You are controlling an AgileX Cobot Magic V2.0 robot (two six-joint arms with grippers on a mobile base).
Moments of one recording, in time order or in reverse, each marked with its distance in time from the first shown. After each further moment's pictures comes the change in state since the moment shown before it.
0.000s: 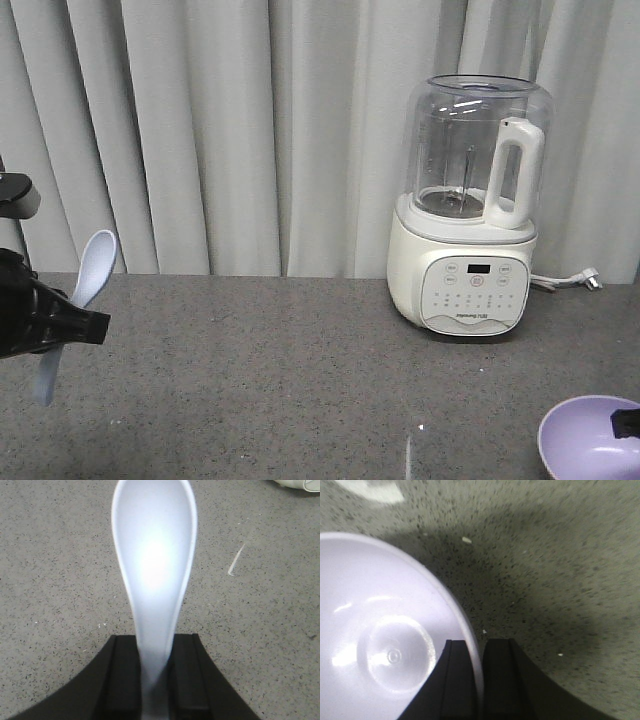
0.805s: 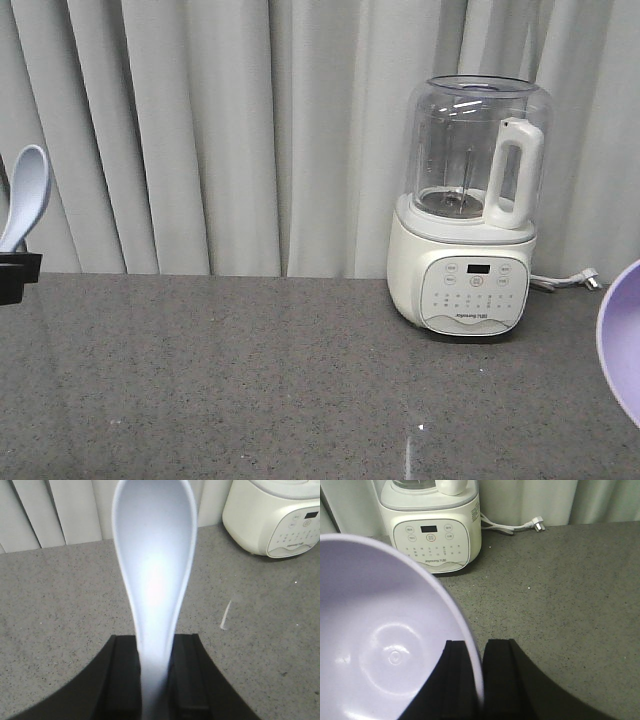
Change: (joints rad) left arm 0.000 -0.216 0.001 0.000 -0.039 0.000; right arm 0.000 -0.667 0.001 0.200 0.061 -0.157
